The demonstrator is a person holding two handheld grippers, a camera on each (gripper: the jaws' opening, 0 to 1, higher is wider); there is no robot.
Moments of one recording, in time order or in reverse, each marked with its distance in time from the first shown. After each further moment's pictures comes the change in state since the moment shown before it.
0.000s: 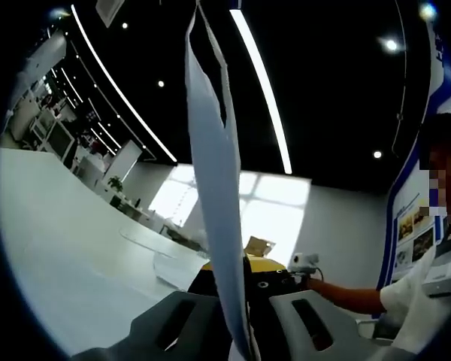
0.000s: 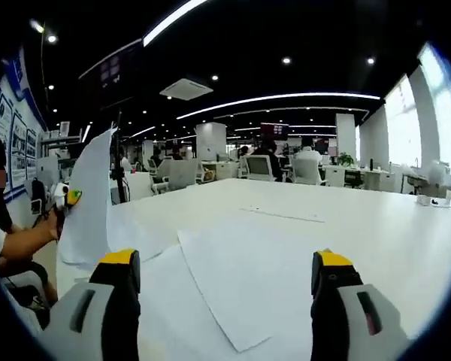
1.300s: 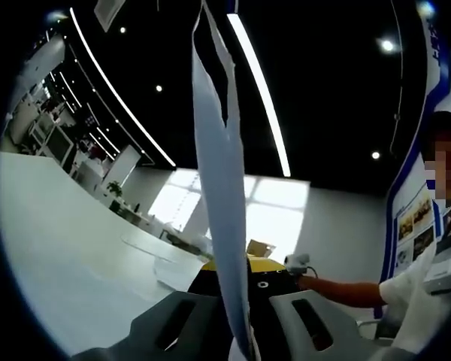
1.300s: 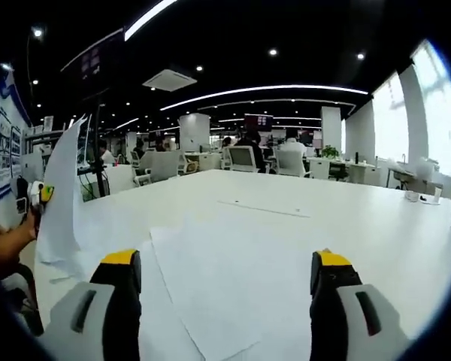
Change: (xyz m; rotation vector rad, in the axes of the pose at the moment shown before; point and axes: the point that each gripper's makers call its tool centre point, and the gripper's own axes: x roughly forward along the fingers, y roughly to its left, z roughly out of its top) left arm -0.002 -0.002 0.003 0.017 -0.022 -0.005; right arm 0.022 -0.035 -0.005 -0.035 0.069 -0.117
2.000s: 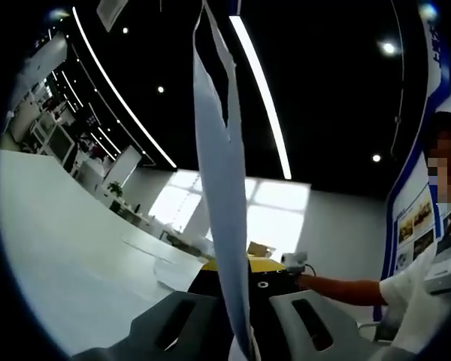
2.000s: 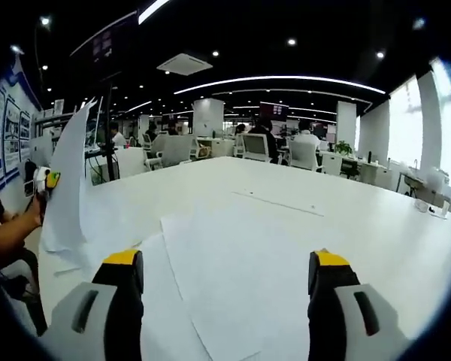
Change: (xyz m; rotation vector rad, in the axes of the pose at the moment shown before) left arm -0.002 0.001 0.003 -0.013 -0.014 0.001; right arm 0.012 0.020 0.000 -0.059 0.078 0.060
